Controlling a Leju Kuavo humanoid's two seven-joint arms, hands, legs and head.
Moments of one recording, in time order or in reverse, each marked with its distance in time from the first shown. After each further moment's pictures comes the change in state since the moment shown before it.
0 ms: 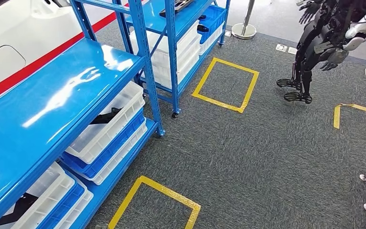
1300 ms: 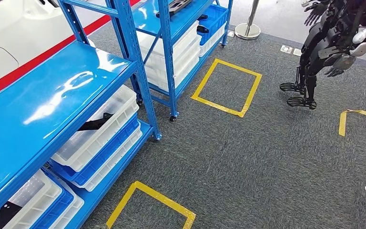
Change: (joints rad) left arm 0.000 0.000 0.014 -0.005 -0.004 0.004 0.005; right arm 0.004 -0.001 -0.005 -0.003 0.016 0.004 -0.003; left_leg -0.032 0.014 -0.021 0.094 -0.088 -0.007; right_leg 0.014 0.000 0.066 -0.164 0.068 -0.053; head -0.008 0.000
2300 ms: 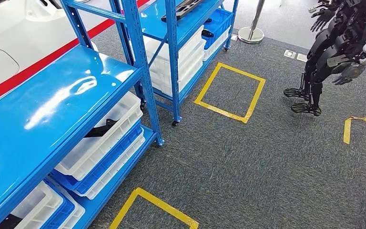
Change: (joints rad) left arm -0.005 -0.001 -0.001 -0.001 -0.031 -0.011 0.011; right arm 0.018 -0.001 -0.025 -0.001 -0.017 -0.022 -0.013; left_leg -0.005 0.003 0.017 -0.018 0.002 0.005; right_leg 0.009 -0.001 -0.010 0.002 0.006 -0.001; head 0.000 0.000
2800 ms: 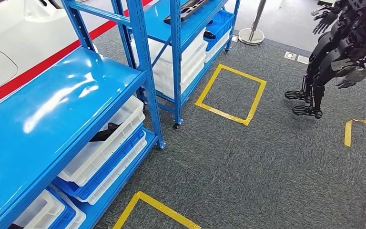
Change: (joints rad) left arm 0.003 0.001 0.000 0.000 0.001 0.001 0.013; right arm 0.005 0.000 -0.008 0.000 0.004 -0.004 0.001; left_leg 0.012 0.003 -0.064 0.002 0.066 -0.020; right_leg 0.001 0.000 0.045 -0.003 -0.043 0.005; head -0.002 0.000
